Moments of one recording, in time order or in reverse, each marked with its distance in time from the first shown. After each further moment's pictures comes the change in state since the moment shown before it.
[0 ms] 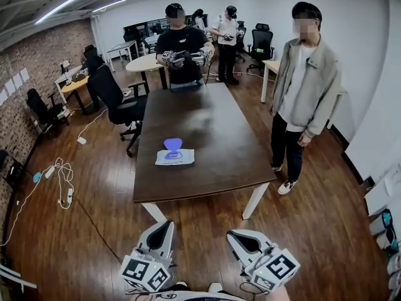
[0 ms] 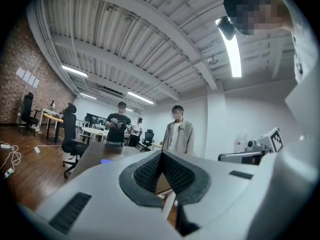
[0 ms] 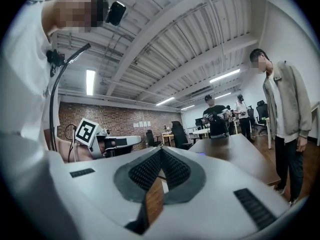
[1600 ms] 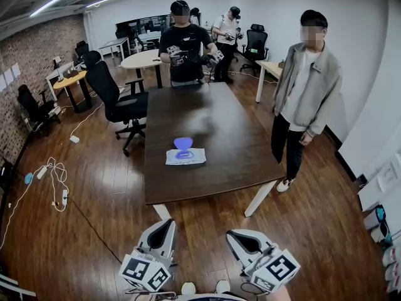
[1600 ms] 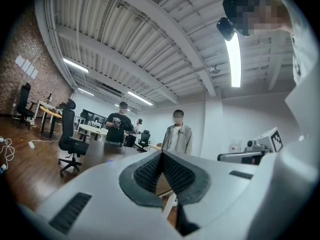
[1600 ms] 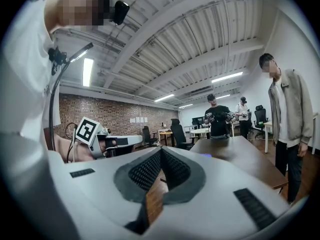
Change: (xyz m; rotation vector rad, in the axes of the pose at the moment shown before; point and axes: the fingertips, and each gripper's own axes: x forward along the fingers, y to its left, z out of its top) left arm -0.047 0.103 0.020 -0.048 -0.015 -0.075; right arm 0.092 0.081 0.004 -0.057 0.036 -0.060
